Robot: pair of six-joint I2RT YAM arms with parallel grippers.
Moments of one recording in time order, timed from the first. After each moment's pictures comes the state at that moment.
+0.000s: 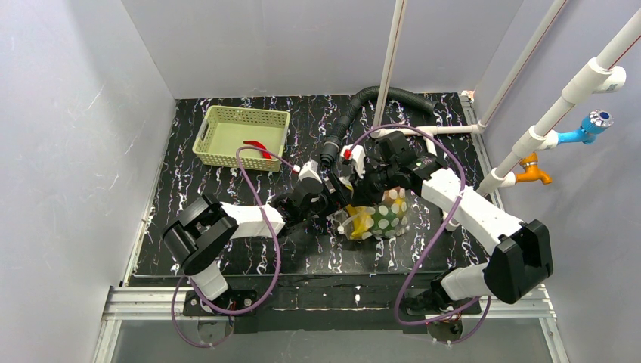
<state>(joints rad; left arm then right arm) -0.87 1.66 0.73 0.46 -0.09 -1.12 0.59 1.37 1.13 -0.69 -0.61 -0.37</state>
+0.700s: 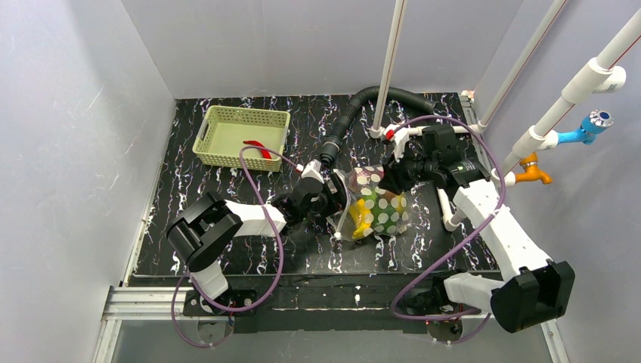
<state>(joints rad) -0.86 1.69 0.73 0.52 -0.02 -1.09 0.34 1.16 1.11 -0.71 -0.59 -0.38</state>
